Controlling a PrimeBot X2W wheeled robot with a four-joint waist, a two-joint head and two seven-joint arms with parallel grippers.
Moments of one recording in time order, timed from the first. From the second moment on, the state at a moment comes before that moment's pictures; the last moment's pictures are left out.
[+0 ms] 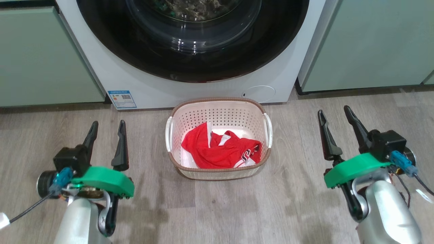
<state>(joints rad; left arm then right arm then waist) -0.20 0.05 0.00 0.30 -0.18 -0.06 -0.25 -0.23 -0.07 0.00 0.36 0.15 0.13 -0.25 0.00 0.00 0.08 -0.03</state>
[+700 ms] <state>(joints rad) -0.20 0.04 0.02 0.34 -0.18 -0.06 -0.25 -0.24 -0.07 0.00 0.37 0.16 0.13 -0.25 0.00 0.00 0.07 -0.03</state>
